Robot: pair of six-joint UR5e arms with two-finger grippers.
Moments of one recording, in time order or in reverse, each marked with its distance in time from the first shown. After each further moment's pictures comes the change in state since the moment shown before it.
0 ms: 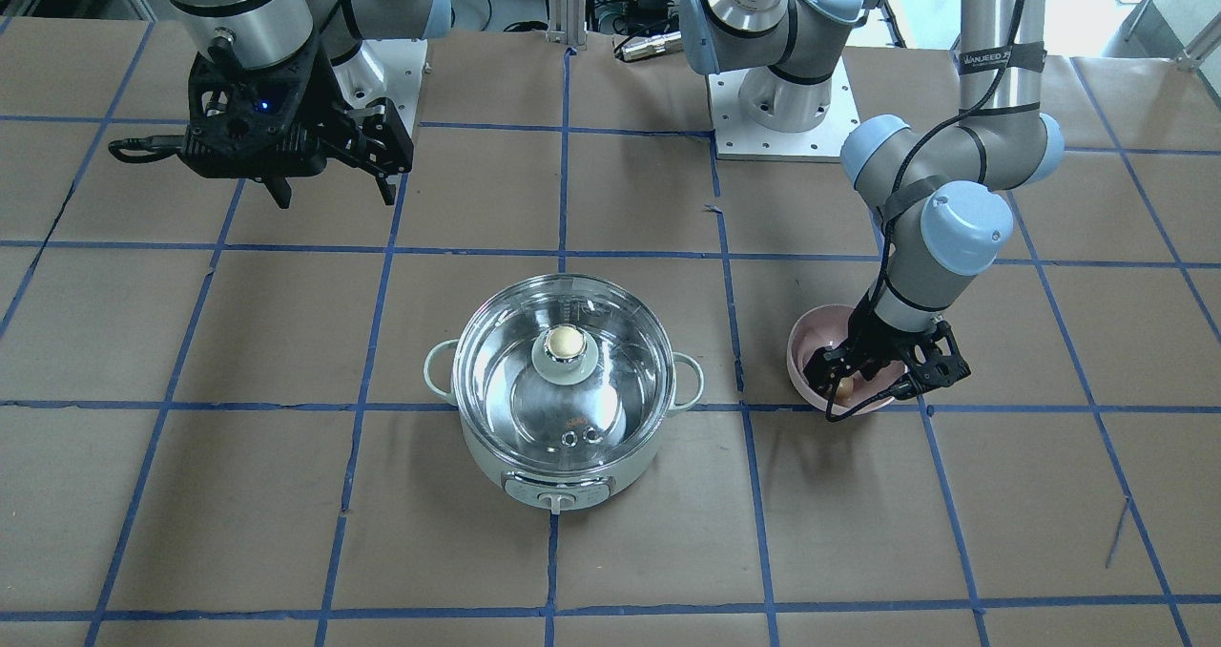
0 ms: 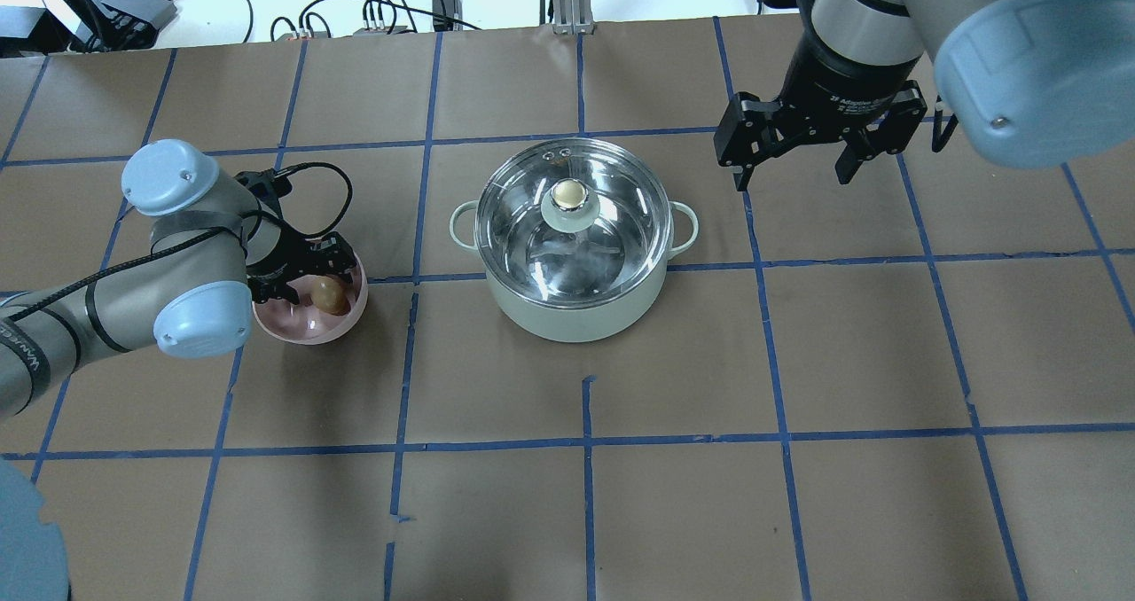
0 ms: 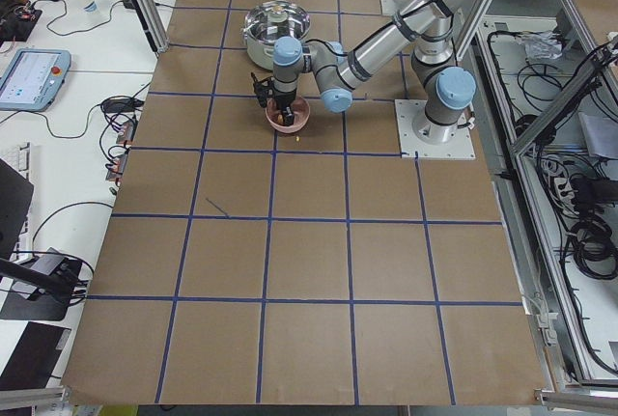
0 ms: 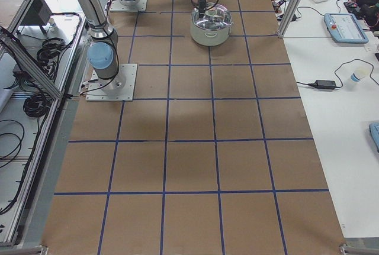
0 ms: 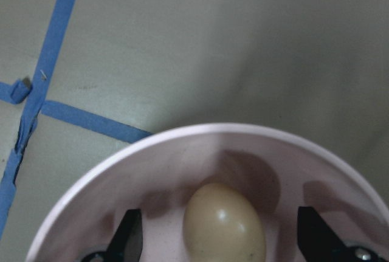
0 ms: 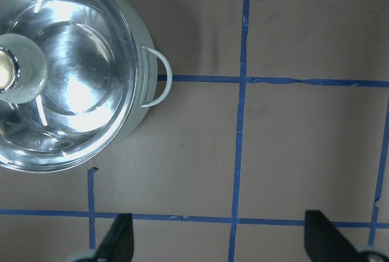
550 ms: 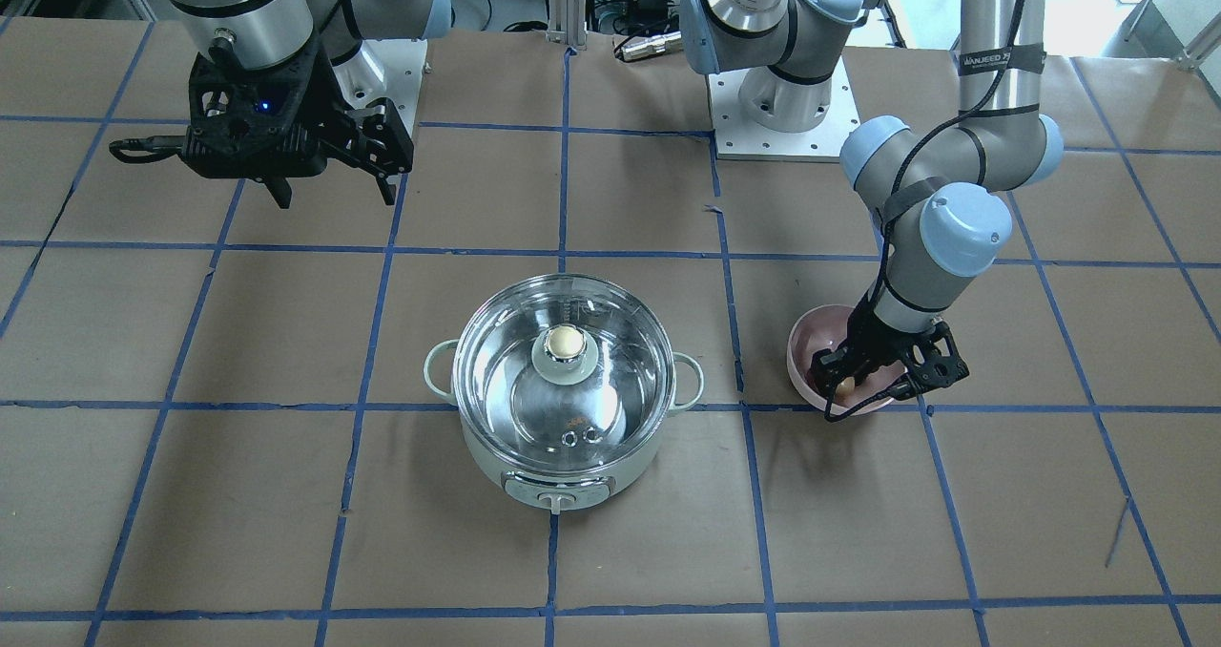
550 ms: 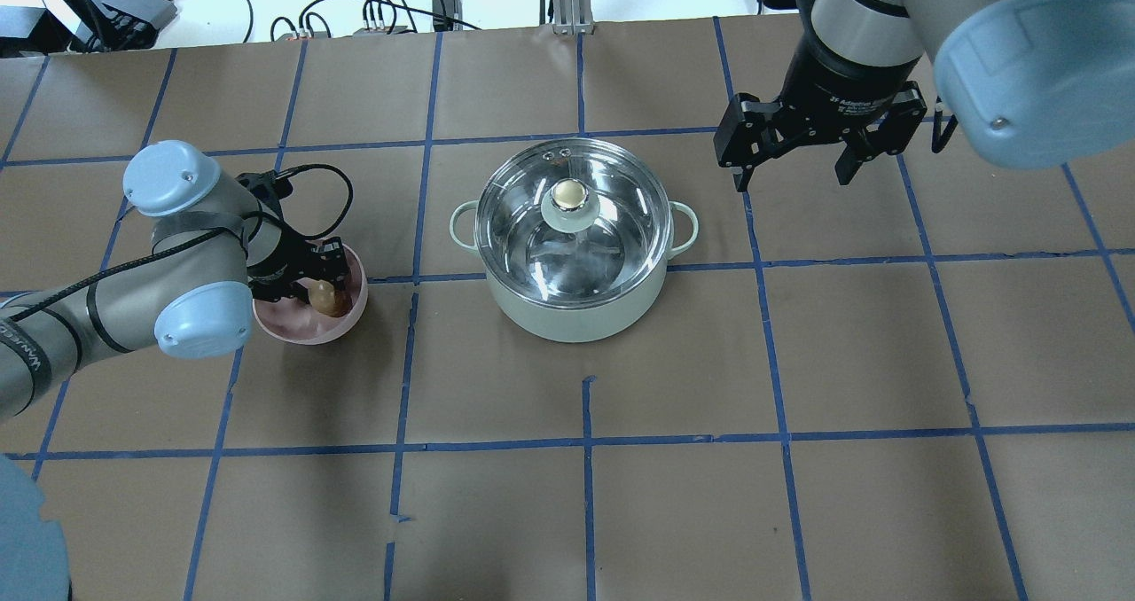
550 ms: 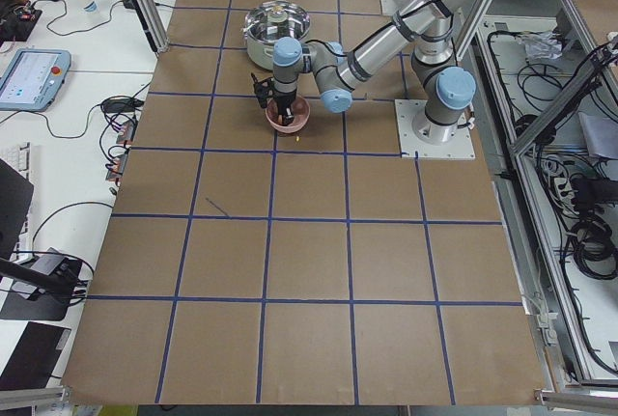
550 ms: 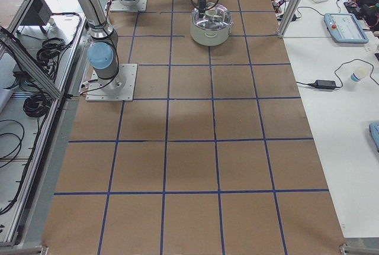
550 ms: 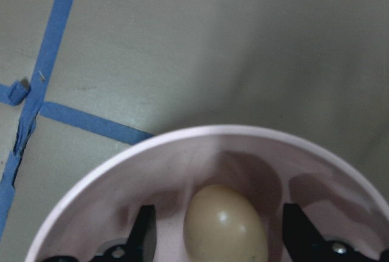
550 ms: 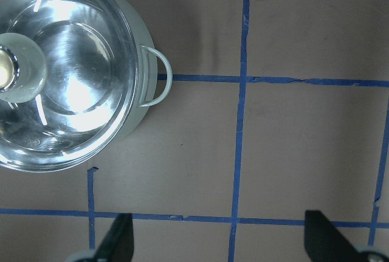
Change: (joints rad) left arm 0.000 -0.004 -0.001 -0.001 0.003 0.003; right arm 0.000 0.000 0.002 0.000 0.000 -0.001
